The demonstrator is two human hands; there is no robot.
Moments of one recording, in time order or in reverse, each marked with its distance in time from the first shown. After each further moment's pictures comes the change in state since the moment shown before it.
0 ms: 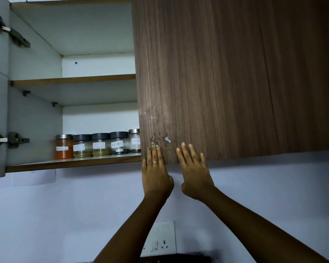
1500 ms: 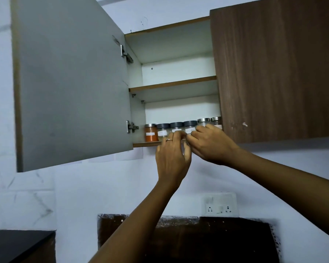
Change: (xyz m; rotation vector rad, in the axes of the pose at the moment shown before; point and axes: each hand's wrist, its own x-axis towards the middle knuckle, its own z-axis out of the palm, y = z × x) left_hand -0.143 -0.157 -0.270 -0.260 0.402 0.024; right_hand -0.061 -0.243 -0.212 -0.160 0.635 -0.702
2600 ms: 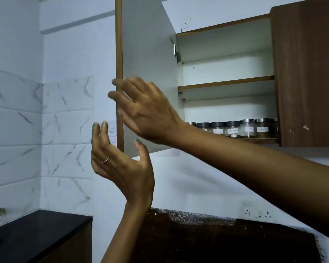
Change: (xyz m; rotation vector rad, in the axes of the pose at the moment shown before) left_hand -0.020 -0.141 -0.224 0.118 0.746 -0.273; right_hand 0.285 -0.186 -0.095 0.259 0.377 0.060
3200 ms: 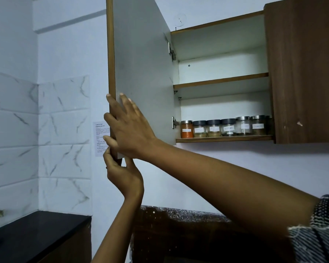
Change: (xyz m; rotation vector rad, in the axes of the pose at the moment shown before) left_hand -0.015 -0.034 0.025 -0.389 -0.116 -0.525; right_hand -0.015 -0.033 0.054 0.082 -0.338 0.221
